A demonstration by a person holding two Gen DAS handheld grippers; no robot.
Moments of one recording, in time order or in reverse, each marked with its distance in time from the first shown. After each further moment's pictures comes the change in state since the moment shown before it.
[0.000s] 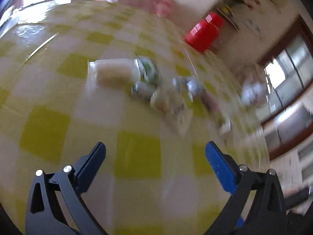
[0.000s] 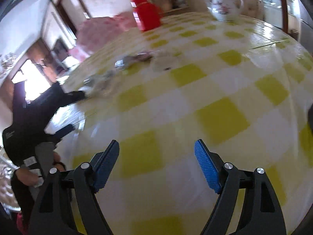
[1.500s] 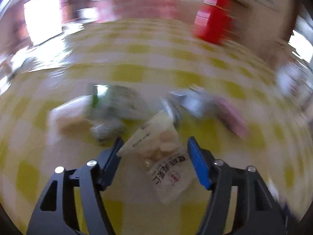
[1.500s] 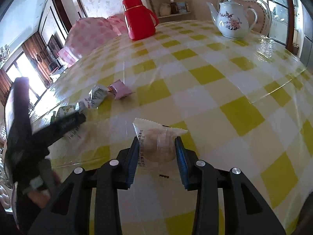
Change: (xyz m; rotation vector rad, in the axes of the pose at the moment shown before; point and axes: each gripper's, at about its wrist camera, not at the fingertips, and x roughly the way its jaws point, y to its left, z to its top) left arm 0.086 -0.080 0.024 0.281 0.008 0.291; right arm 0.055 -0.011 0.095 -0.066 -0.042 -0.027
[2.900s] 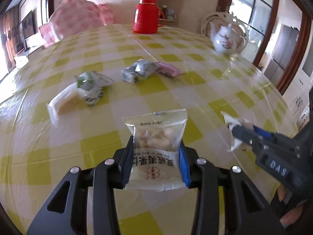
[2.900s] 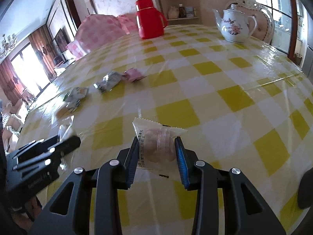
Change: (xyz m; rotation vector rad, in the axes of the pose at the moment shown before) left arm -0.083 0.019 -0.073 0.286 -0.032 -0.240; right arm -0.040 0.021 -0.049 -0.086 -0.013 0.023
